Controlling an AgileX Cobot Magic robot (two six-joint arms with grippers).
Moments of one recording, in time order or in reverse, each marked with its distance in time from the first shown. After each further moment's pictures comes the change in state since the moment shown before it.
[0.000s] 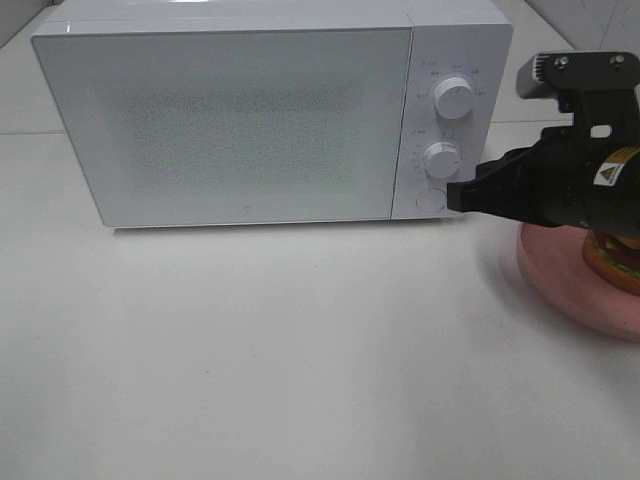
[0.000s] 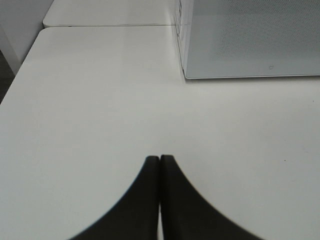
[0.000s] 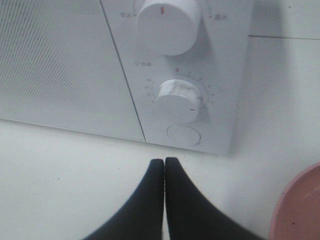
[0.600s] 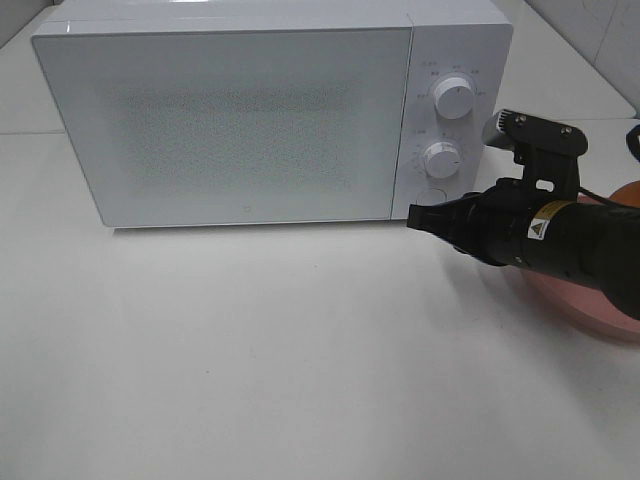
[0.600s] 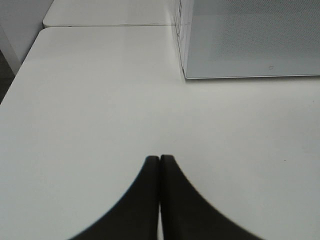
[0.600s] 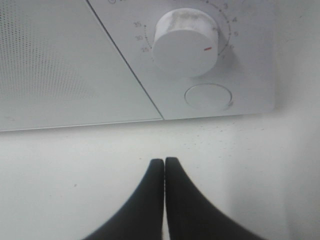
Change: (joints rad) left arm 0.000 0.000 0.000 0.000 0.000 0.000; right arm 0.026 0.269 -0.004 -0.098 -0.242 0.379
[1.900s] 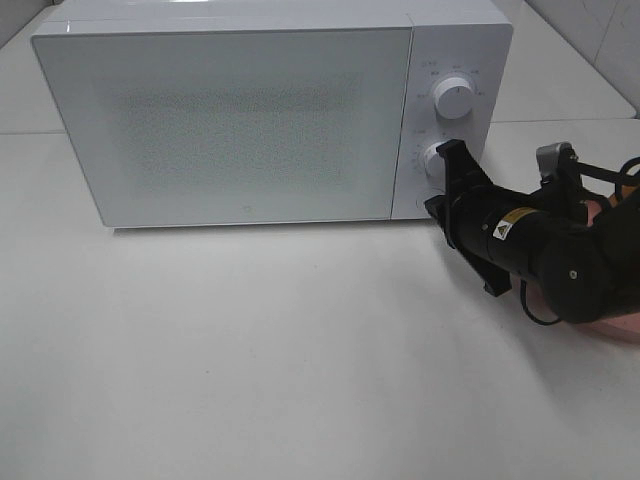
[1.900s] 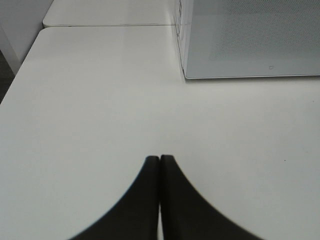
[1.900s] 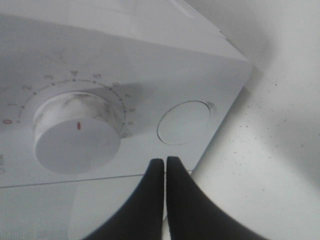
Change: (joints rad) left arm 0.000 0.000 0.000 0.000 0.000 0.000; right arm 0.000 0.235 -0.094 0.130 -0.265 0.866
